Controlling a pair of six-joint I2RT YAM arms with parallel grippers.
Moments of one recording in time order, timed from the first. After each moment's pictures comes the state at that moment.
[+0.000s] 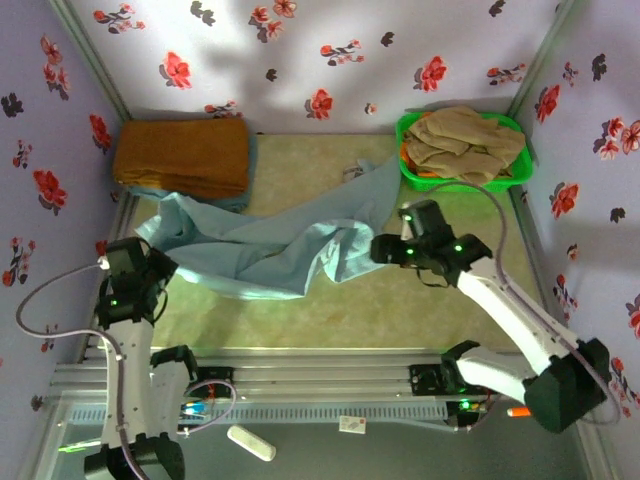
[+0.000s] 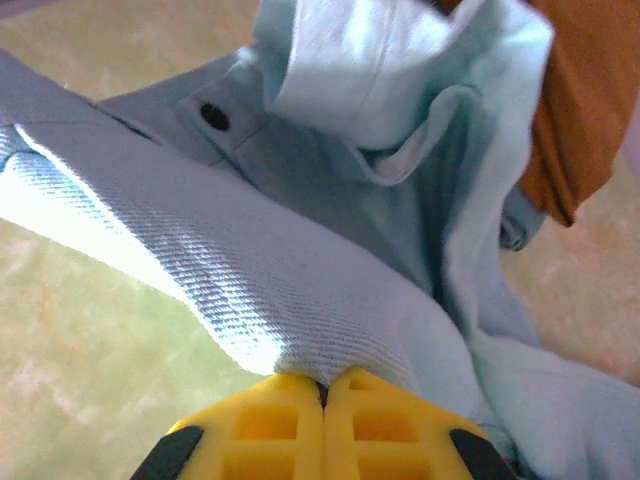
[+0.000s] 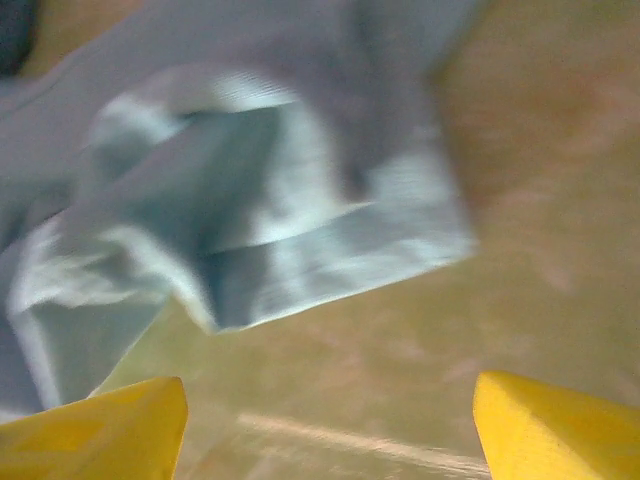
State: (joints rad) left arm 0.22 0.66 0.64 -0.76 0.04 -0.75; right arm 0.45 1.07 0.87 -0.74 -0.09 0.55
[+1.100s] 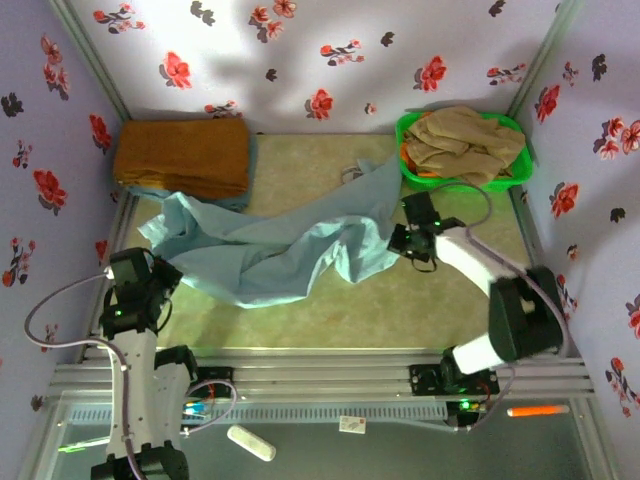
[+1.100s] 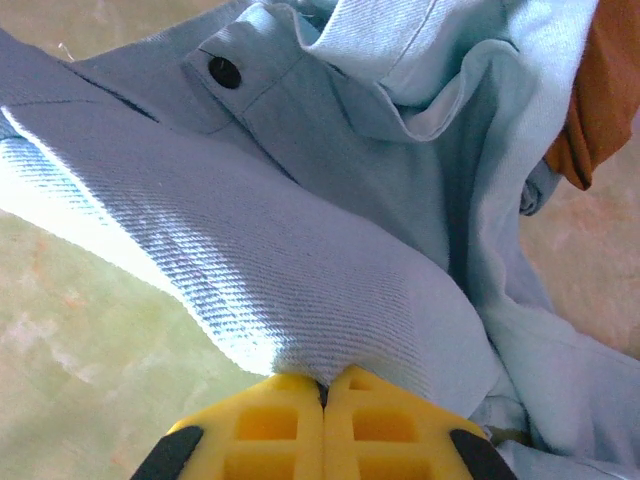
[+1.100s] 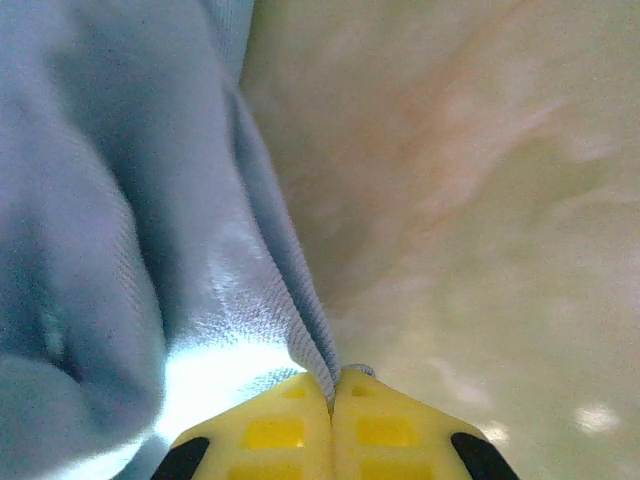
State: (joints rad) left arm 0.22 0.59 0.59 -0.77 0.09 -0.76; right arm 0.29 1.38 0.88 -0.56 0.00 0.66
